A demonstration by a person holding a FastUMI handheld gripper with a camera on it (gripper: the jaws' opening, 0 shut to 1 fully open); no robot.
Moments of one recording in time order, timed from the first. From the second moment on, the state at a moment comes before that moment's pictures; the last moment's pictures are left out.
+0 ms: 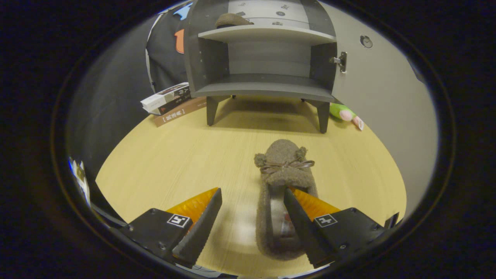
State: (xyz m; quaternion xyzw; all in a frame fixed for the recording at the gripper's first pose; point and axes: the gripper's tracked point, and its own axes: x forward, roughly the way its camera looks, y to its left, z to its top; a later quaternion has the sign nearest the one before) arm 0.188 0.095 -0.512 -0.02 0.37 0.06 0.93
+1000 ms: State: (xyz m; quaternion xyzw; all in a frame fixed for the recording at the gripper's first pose) arm 0.208 0.093 -0.473 -0.02 0.35 0.09 0.93
